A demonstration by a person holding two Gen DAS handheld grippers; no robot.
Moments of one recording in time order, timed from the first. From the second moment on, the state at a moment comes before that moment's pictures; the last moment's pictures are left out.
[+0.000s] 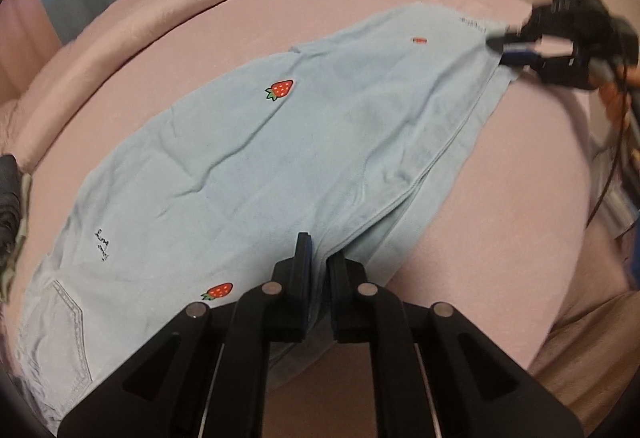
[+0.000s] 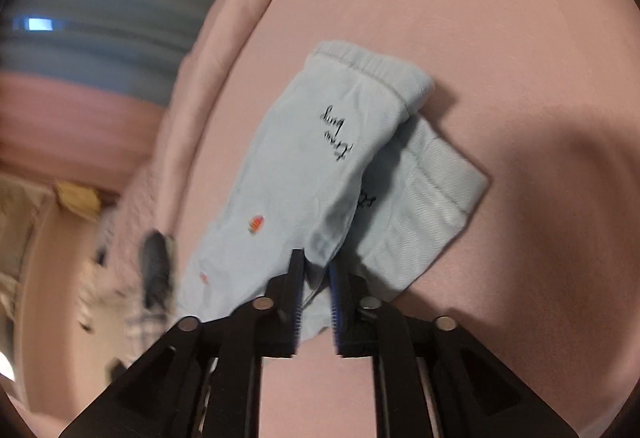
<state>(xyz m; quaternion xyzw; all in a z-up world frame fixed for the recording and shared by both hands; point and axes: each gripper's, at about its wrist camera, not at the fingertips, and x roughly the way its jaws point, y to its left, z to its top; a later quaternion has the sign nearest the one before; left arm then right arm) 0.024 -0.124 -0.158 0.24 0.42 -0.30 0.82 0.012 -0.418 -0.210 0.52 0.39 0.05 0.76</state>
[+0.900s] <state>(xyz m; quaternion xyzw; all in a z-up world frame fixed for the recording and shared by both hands) 0.013 -0.087 -0.154 0.28 0.41 -0.29 0.82 0.000 -0.431 -0.215 0.50 0.40 0.00 0.77</state>
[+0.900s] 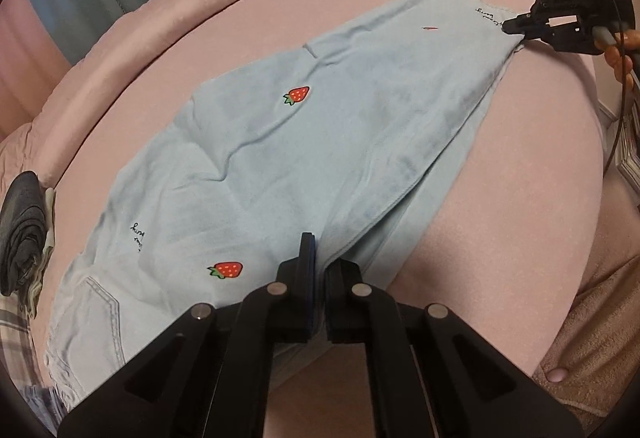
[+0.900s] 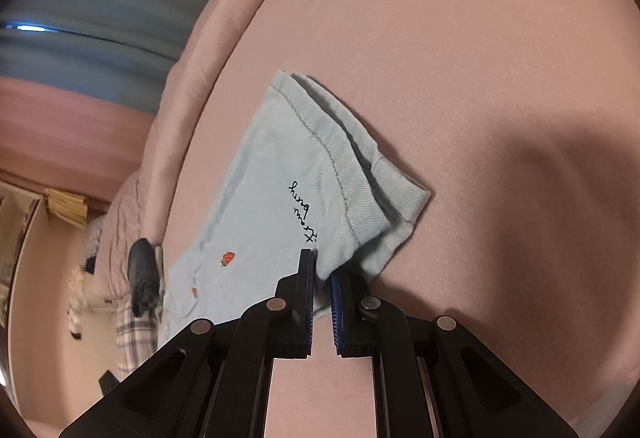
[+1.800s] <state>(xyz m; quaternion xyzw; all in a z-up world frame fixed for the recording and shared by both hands) -0.007 -0.059 -0.117 0.15 0.40 -0.32 0.85 -0.010 -0.441 -0.146 0.26 0.40 -0.15 0.86</state>
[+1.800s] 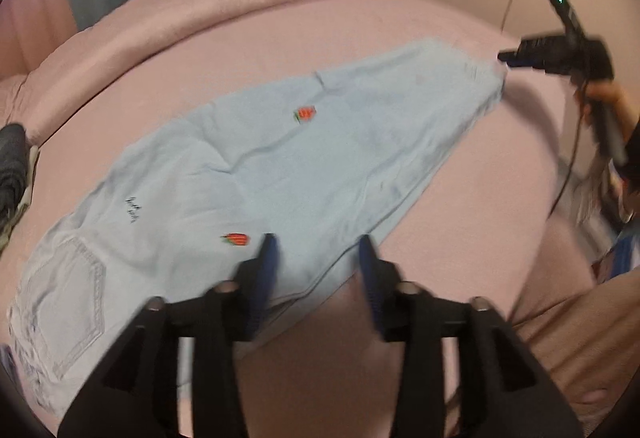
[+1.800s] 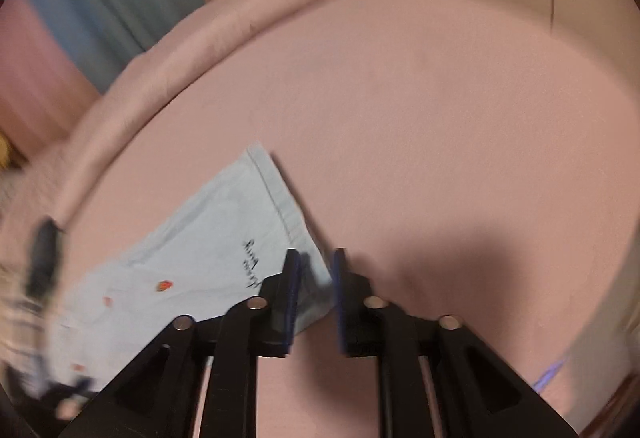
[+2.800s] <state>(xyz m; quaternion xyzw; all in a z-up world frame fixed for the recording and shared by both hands) -0.012 0.227 -0.142 -0.36 0.37 -0.02 0.86 0.065 -0.181 -0.129 0.04 0.46 0.18 0.87</state>
